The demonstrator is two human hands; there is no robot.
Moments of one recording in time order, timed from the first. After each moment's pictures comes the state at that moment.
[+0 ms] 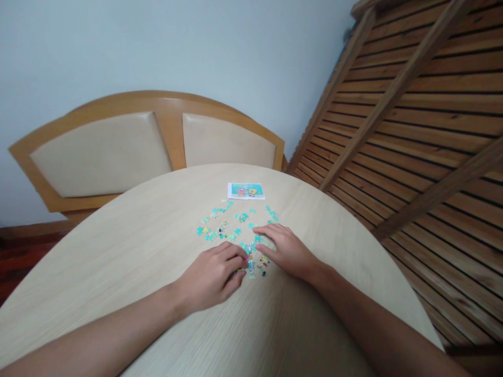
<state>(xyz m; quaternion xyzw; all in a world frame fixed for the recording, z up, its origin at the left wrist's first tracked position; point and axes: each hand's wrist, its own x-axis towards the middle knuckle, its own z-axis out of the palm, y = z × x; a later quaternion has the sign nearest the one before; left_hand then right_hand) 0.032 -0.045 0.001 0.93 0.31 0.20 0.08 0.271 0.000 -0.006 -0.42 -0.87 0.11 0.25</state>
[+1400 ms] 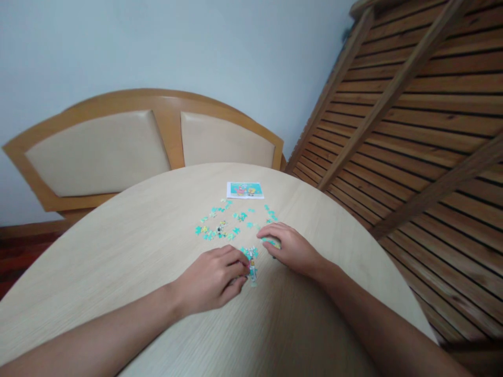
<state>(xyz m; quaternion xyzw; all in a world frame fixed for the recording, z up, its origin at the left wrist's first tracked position) 0.032 -0.048 0.003 0.94 0.26 0.21 0.09 0.283 0.001 0.000 -0.41 -0.86 0.14 0.25</state>
